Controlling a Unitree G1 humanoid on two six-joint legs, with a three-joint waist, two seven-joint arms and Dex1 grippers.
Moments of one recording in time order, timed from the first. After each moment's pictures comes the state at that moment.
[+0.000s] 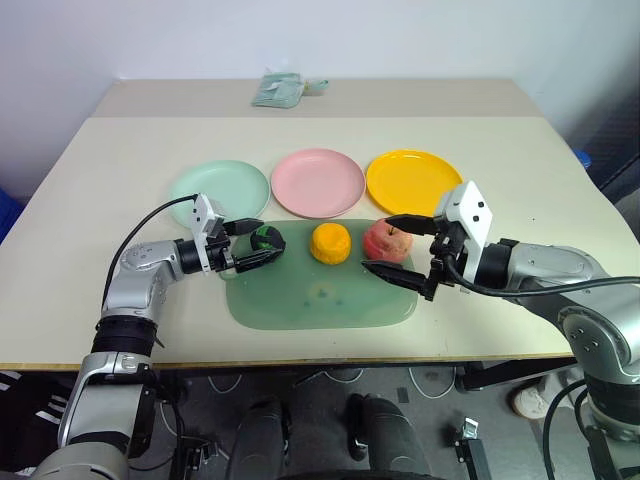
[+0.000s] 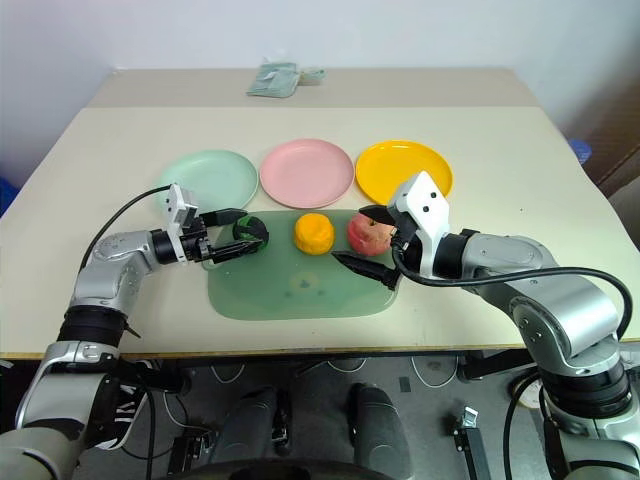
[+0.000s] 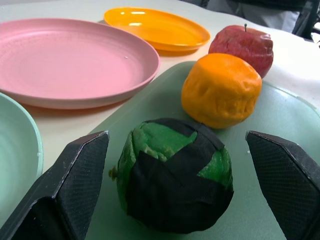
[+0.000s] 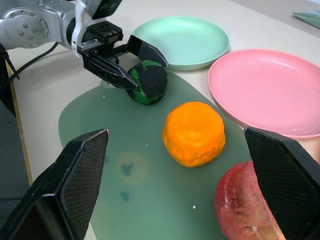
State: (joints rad) left arm -0.56 0.51 0.04 0.47 -0.34 0.17 -1.20; right arm -0.37 -0.76 -0.05 -0.58 0.72 0.88 0.63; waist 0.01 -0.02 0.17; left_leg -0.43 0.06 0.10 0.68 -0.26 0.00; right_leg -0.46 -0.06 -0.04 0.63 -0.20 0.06
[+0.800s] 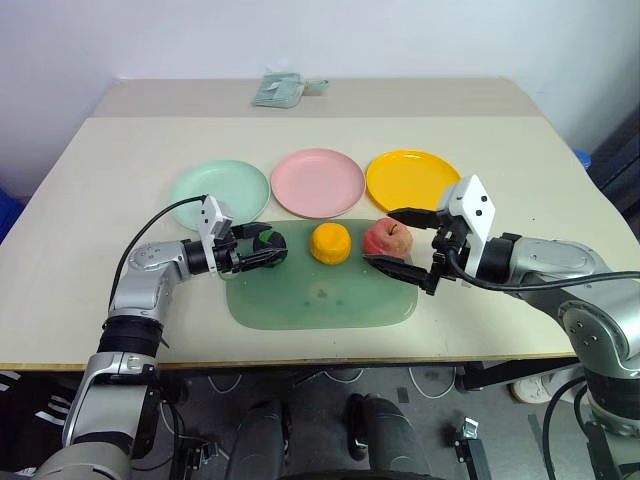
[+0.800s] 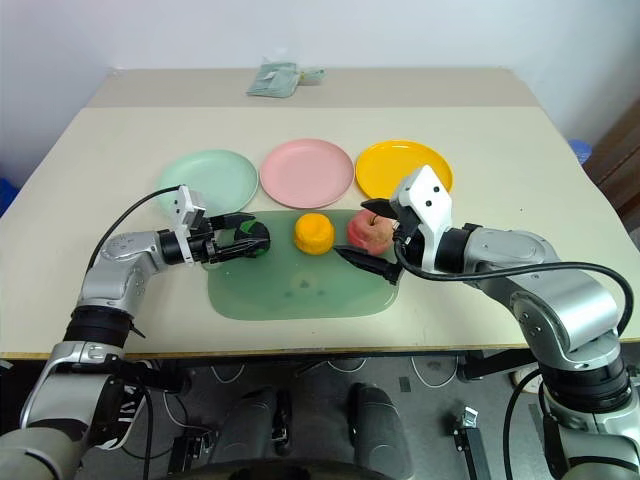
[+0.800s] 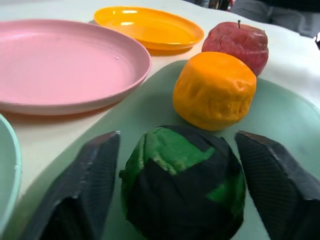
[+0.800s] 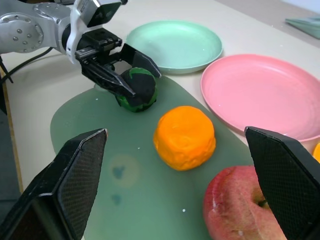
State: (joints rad) left arm -0.56 0.49 0.03 0.45 -0.34 0.14 -1.19; right arm -0.39 -0.76 -0.05 -0.56 0.69 0.85 0.66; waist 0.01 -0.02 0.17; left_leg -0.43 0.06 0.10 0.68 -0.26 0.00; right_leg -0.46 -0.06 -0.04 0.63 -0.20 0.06
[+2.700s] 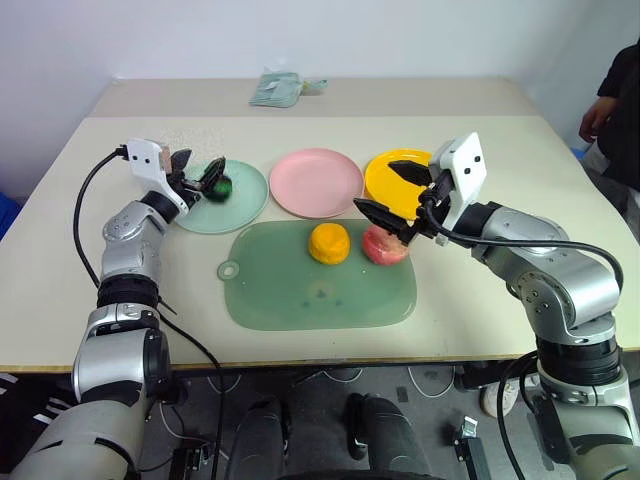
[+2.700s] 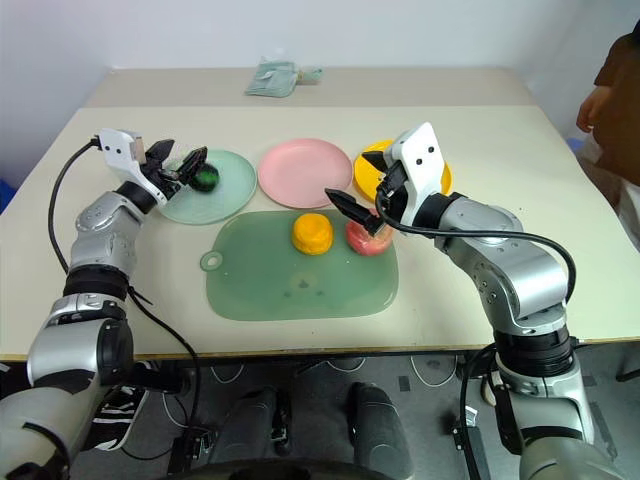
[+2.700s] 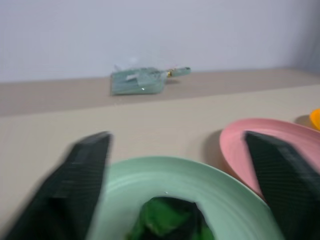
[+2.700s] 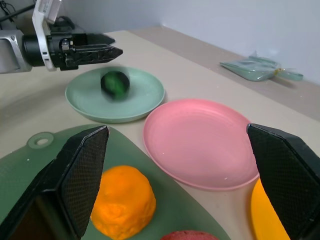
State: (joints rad) left arm -0.84 0.48 0.26 0.88 -0.31 -0.15 -0.68; right arm -0.53 -0.56 -0.02 -0.41 0.53 0.75 0.52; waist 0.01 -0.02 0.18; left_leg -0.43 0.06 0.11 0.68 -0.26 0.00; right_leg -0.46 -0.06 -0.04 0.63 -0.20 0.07
